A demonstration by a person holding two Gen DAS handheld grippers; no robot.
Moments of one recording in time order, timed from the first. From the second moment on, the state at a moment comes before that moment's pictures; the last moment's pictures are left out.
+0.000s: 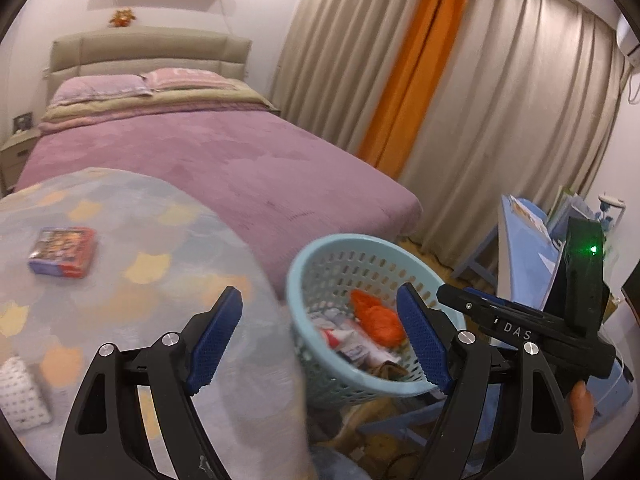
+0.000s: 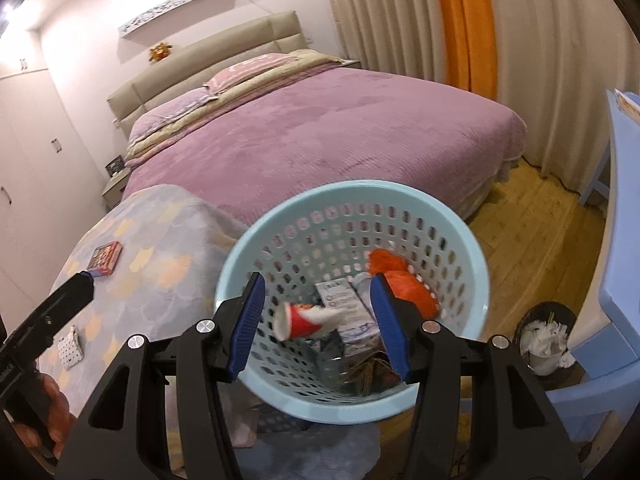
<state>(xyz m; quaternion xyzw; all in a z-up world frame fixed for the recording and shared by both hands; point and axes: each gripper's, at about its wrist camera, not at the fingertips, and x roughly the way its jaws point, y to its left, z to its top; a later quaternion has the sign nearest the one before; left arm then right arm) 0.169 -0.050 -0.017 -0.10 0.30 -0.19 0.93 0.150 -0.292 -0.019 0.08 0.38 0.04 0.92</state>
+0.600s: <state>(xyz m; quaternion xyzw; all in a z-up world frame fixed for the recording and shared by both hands) 0.107 0.118 -0.028 -0.13 0.30 -0.02 0.94 0.149 -0.166 -0.019 -0.01 0.37 0.15 0.92</state>
